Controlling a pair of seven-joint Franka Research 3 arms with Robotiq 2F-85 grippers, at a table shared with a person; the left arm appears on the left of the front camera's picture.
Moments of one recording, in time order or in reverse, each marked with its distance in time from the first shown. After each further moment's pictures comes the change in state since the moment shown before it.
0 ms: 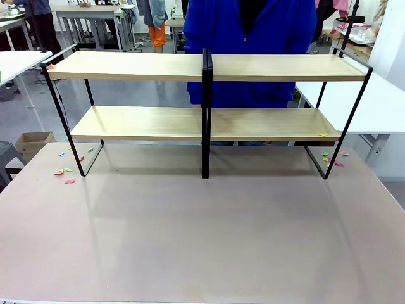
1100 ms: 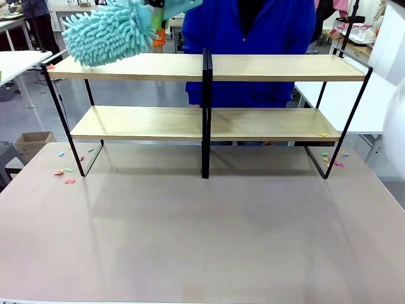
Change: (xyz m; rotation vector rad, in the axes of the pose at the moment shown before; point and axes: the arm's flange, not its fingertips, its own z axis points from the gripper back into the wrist) left arm 0.000 0.000 0.000 0.000 0.000 0.000; right arm 0.075 0.124 -0.186 -0.040 0.116 0.175
